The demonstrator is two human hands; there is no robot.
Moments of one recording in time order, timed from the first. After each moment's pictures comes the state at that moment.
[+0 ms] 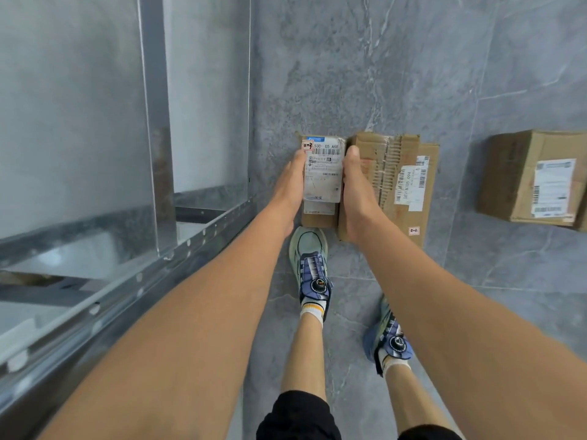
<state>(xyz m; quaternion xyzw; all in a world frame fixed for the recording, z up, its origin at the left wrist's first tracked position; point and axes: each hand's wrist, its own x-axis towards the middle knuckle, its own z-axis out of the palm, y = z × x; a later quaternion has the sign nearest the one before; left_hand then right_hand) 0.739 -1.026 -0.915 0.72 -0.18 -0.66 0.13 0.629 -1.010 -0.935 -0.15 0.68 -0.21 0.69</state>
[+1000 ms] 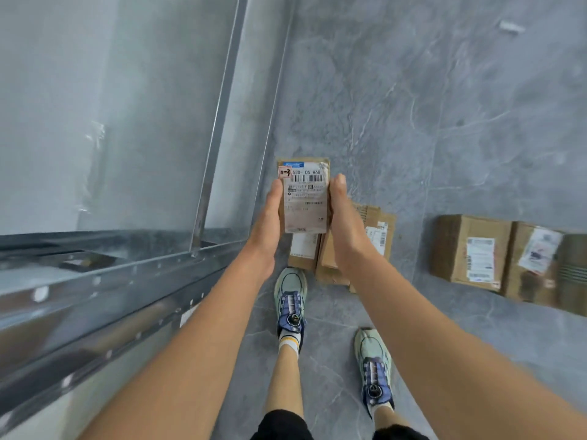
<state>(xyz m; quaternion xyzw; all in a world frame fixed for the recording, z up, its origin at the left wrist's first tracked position) 0.729 -1.016 -0.762 0.68 -0.18 -0.65 0.30 0.604 -1.032 -0.767 -0.26 0.61 -0.25 0.71</state>
